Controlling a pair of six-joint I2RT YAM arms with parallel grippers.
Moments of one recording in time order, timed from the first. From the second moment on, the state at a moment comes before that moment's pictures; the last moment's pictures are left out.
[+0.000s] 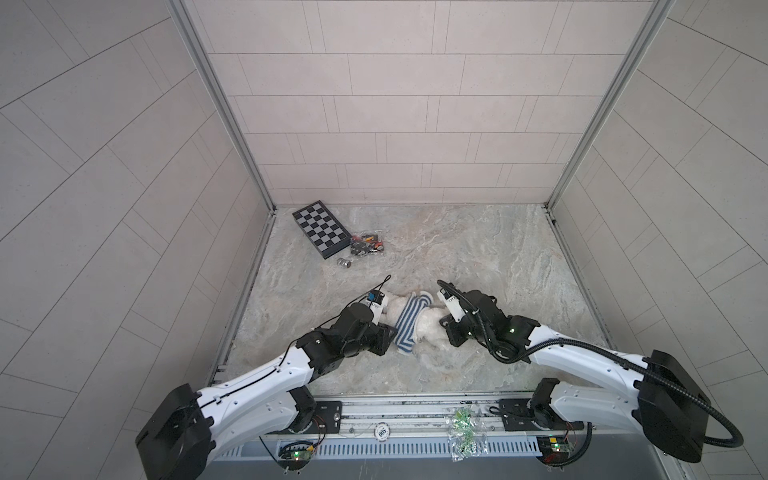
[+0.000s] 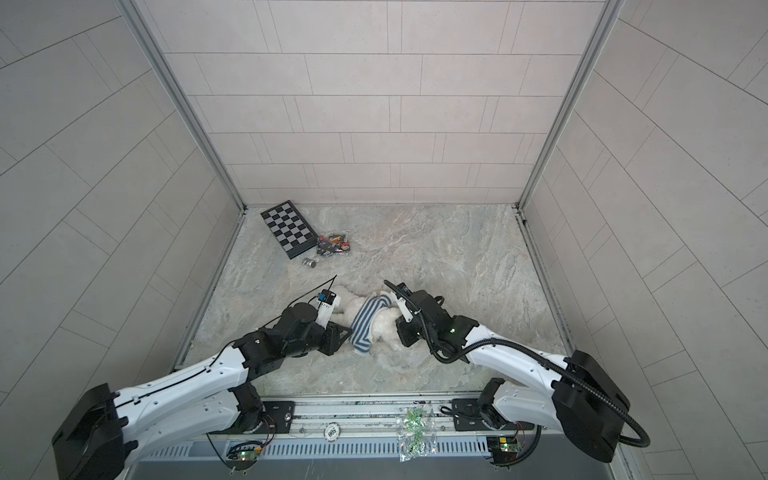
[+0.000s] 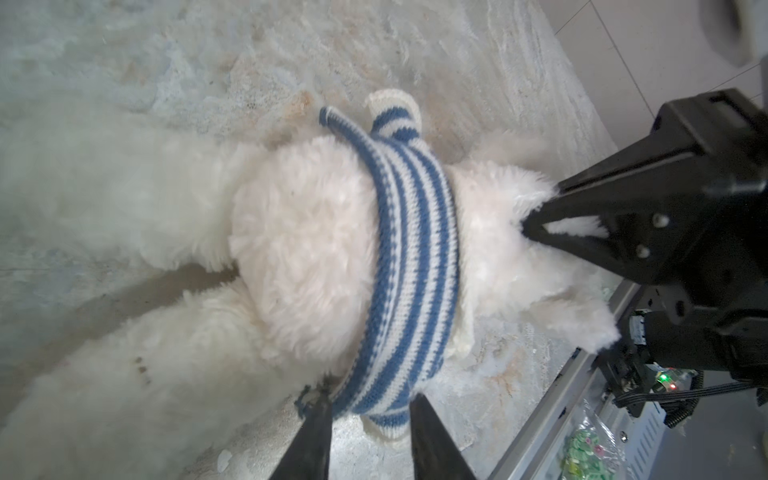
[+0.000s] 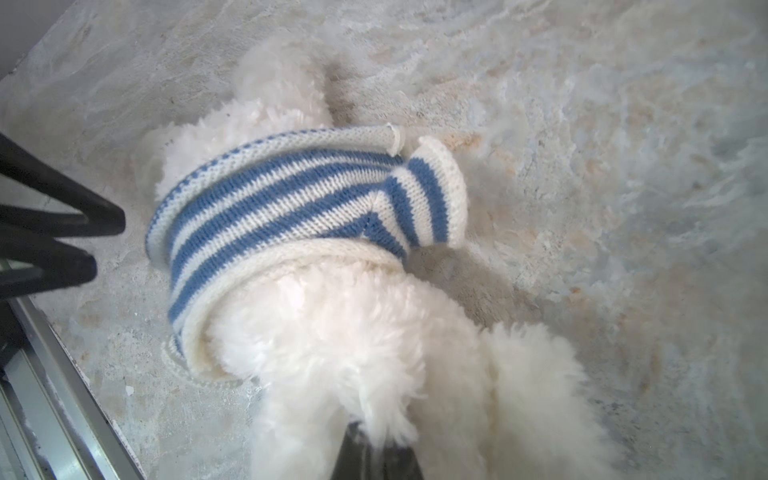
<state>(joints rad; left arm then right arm) -0.82 0.92 0.48 -0.22 0.11 -0.49 0.83 1.09 0.57 -0.22 0.02 0.22</state>
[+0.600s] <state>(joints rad) -0.80 1.04 0.64 -0.28 0.14 -0.44 1.08 0.93 0.57 -0.23 0.43 0.01</state>
